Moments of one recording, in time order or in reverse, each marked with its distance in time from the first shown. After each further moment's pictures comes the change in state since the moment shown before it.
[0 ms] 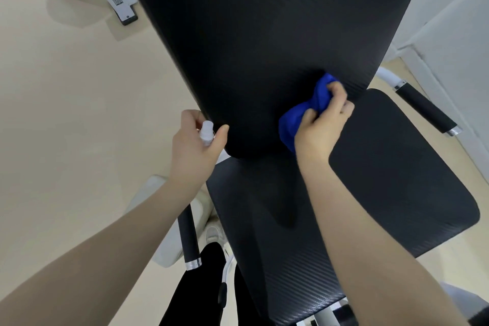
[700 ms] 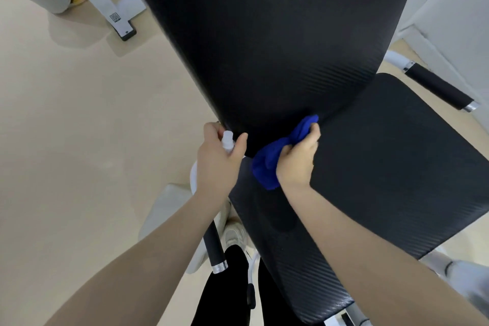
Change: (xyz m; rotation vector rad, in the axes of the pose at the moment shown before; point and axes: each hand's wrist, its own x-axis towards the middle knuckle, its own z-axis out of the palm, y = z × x) left_hand -0.005 -0.015 0.007 0.100 -0.079 -0.070; right_hand -0.074 0.012 0.030 -0.004 -0.239 0.405
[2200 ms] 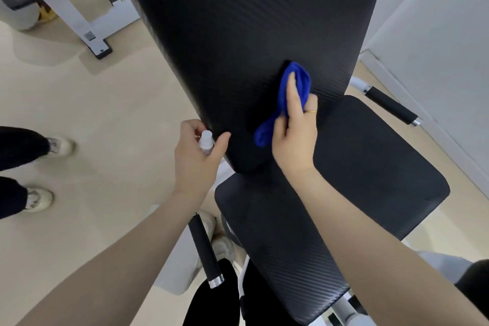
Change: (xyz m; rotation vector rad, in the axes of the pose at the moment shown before) left_hand 0.021 0.025 -0.041 -0.256 0.014 0.180; right_hand 0.005 -0.086 -0.042 -0.153 0.142 -0.687
